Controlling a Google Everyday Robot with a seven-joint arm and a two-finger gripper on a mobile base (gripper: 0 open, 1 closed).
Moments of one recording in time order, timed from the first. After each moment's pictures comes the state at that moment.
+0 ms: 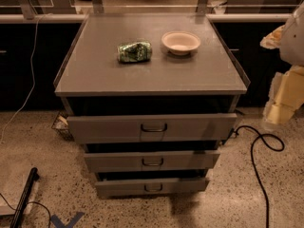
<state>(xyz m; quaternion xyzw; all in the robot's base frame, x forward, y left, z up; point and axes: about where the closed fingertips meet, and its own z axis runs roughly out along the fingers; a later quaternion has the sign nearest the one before) 0.438 -0.217 0.976 -0.60 0.78 -0.03 0.16</state>
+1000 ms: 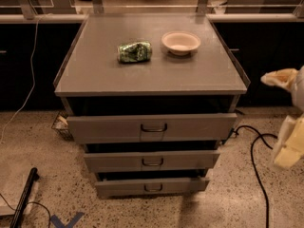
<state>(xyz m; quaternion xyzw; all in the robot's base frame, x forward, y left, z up) 0.400 -0.228 0.921 -0.61 0.76 0.05 0.21</state>
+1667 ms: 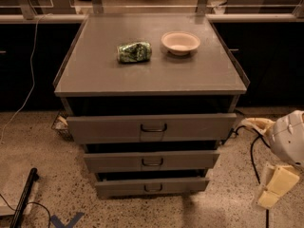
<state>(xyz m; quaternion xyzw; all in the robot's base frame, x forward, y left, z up) 0.366 -0.215 0.820 -0.62 0.75 0.12 0.21</state>
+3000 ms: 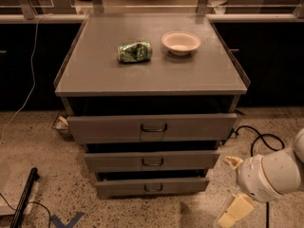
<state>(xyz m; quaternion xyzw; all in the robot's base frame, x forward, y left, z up) 0.357 -0.182 0.689 -0.53 0.79 0.21 0.21</state>
